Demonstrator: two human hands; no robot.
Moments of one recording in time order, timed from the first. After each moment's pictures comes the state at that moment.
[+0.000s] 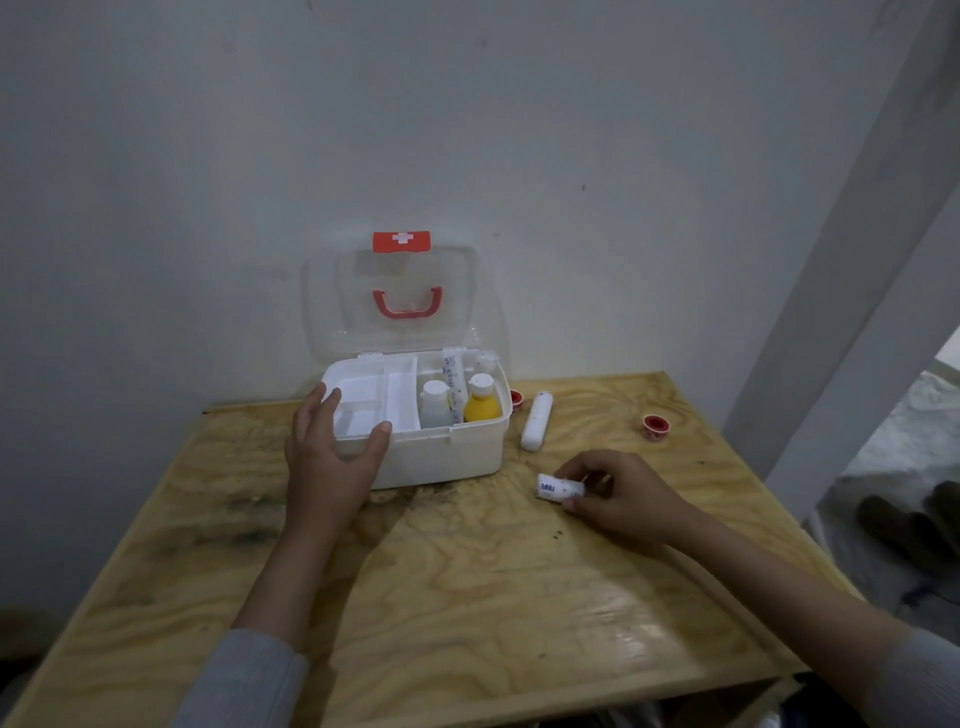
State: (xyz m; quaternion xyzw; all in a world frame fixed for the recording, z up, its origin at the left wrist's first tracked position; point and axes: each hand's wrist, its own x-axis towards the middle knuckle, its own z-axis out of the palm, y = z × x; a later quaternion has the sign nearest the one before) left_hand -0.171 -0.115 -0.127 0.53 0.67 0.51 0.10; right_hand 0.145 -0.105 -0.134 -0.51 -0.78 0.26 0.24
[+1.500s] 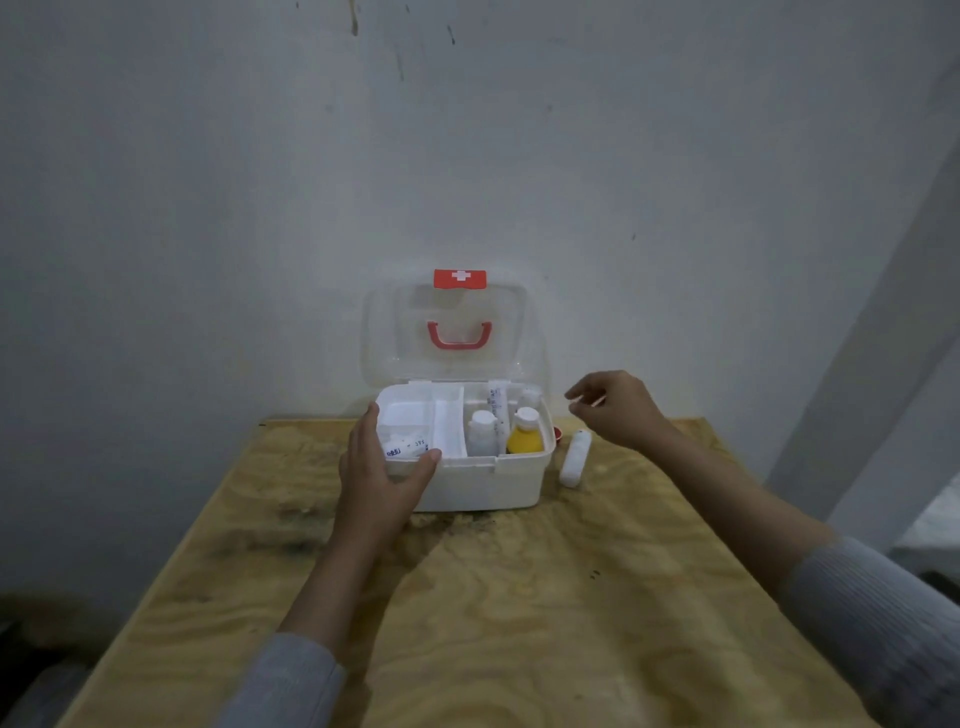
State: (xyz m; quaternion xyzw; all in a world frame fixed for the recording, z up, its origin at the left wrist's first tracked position) left_hand -0.175 -0.117 -0.126 0.53 0.65 0.52 0.16; right_hand 0.087 -0.024 -0.051 -0.59 -0.74 0.16 0.30
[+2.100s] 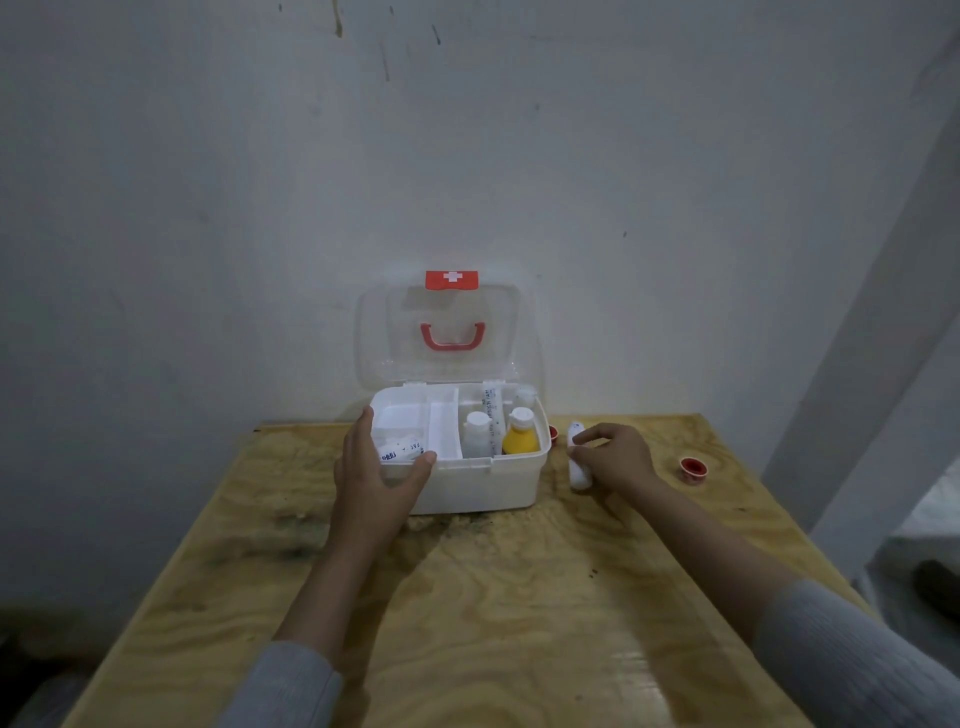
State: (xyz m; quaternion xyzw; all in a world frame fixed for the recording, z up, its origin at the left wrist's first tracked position) left_hand -0.175 -0.116 -0.127 0.53 0.67 0.50 0.16; right_hand 0.090 -0.028 -0.121 -0.68 -0.56 0.28 0.38
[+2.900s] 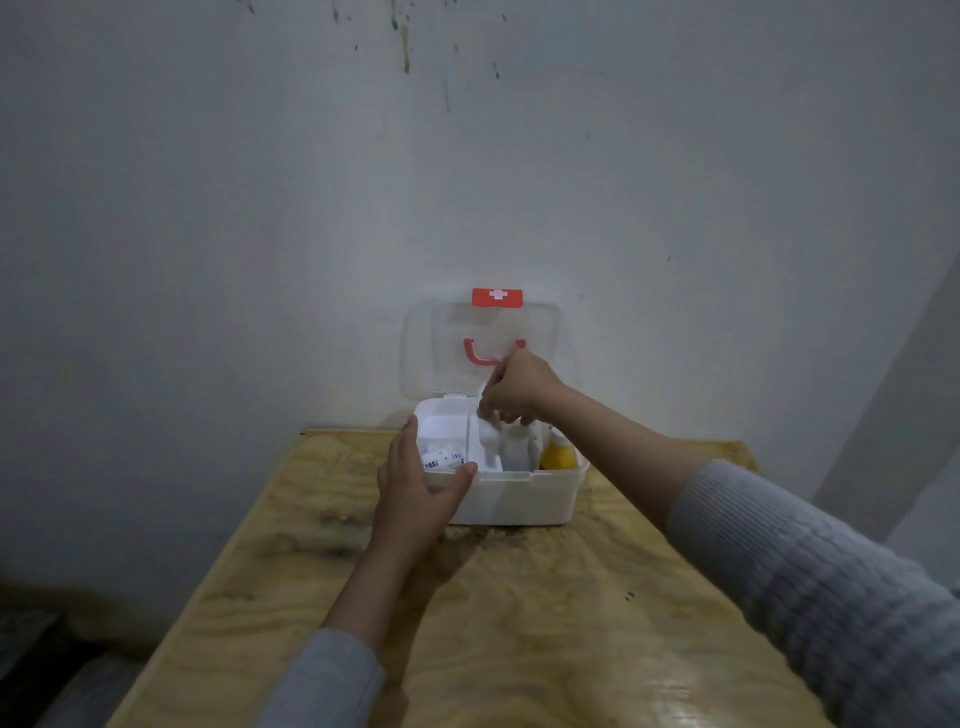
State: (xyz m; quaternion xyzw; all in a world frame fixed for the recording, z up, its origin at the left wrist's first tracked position) left_hand -0.175 -0.122 -0.122 0.54 0.66 0.49 0.17; right_hand -0.053 -0.026 -0.002 -0.58 -0.75 0.27 0.19
